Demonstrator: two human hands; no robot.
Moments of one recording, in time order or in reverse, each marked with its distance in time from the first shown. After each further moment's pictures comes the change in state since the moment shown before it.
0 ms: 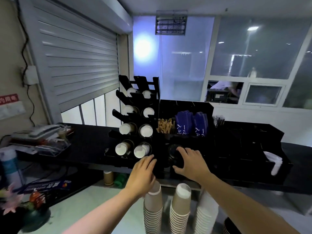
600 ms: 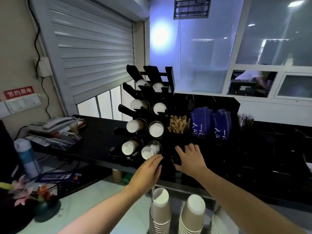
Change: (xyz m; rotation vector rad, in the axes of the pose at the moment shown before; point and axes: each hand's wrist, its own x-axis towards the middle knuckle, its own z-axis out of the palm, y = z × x) left_hand 0.040 -0.031 0.032 -0.255 0.186 -0.032; right_hand 0.092 -0.005 0.071 -0.214 -0.076 -0.144
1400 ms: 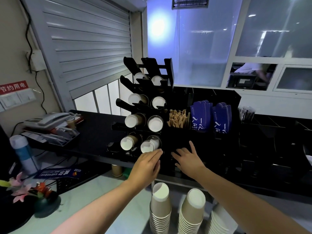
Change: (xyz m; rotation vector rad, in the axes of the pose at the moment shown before) left_hand -0.002 -0.011 0.004 0.093 0.057 0.127; right_hand -0.013 -0.008 0.021 0.024 -0.101 -0.162
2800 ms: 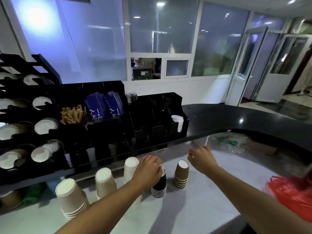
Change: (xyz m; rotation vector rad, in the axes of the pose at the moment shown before) left_hand 0.010 0.324 0.102 -0.222 -0.432 0.331; right_hand -0.414 0.151 -0.018 -0.013 0.009 0.834
